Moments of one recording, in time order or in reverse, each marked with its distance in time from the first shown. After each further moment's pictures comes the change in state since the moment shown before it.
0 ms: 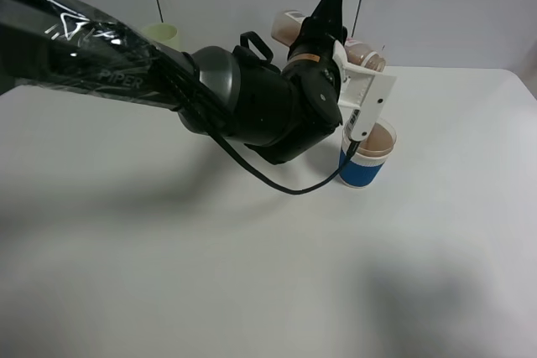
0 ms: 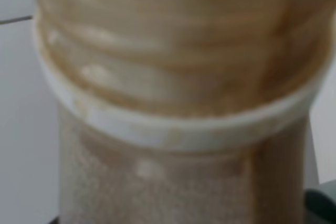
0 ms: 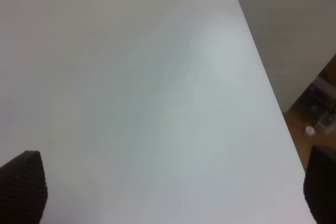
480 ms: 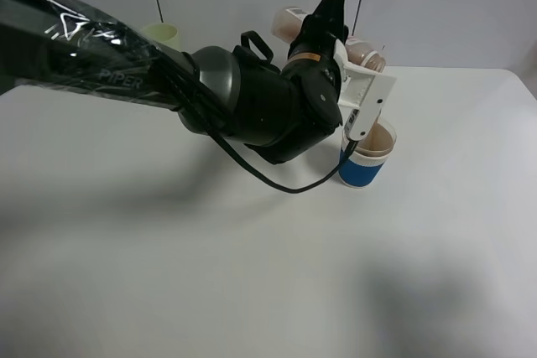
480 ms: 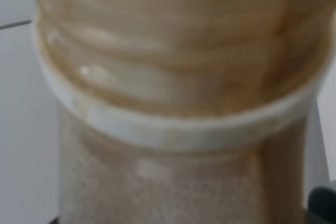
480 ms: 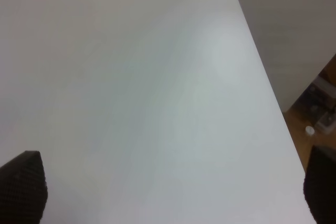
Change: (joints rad) left arm 0.000 0.000 0.000 0.014 -0.007 0.018; right arm 0.000 0.000 0.000 0.000 0.000 0.000
